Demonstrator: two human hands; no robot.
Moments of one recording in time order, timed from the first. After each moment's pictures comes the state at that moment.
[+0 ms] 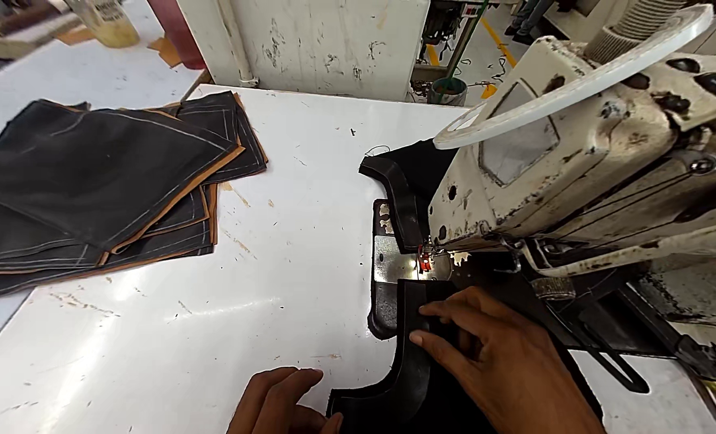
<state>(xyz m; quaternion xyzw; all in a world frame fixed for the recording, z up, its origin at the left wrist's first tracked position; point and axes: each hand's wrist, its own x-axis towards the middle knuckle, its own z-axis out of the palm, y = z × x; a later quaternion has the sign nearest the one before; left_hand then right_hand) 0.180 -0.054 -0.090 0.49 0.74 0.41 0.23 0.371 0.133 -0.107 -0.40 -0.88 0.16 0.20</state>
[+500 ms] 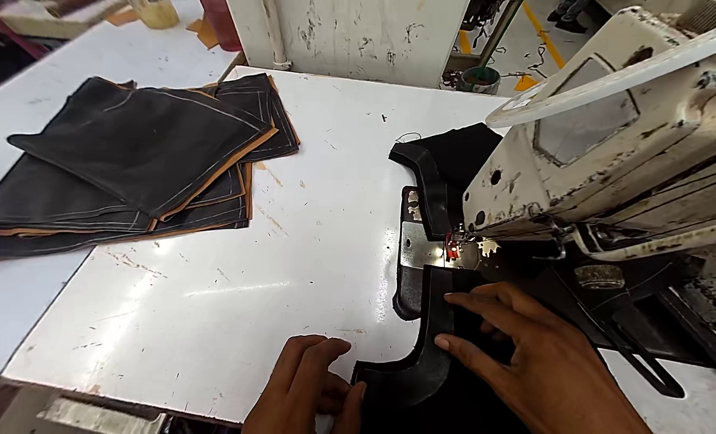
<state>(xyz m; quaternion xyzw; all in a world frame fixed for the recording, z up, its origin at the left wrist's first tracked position) 0.183 -0.053 -0.088 0.48 0.74 0.41 0.23 0.382 0.131 -0.104 -0.38 -0.90 0.14 0.16</state>
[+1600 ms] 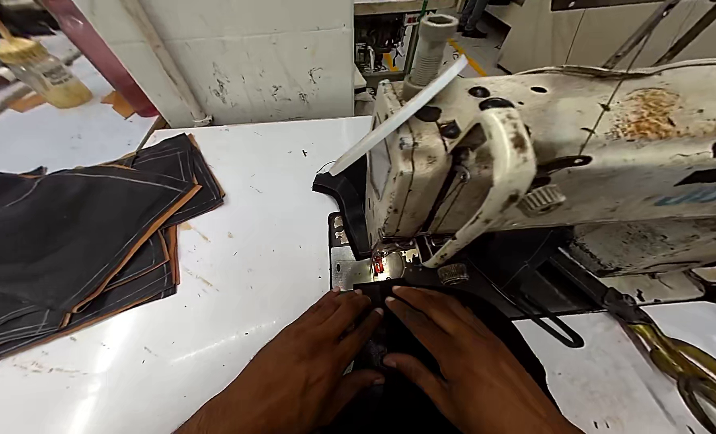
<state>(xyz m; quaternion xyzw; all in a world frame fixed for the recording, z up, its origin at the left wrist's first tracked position) 0.151 0.060 -0.117 0.86 0.48 0.17 0.04 0.390 0.122 -0.118 -0.33 -0.92 0.10 0.21</state>
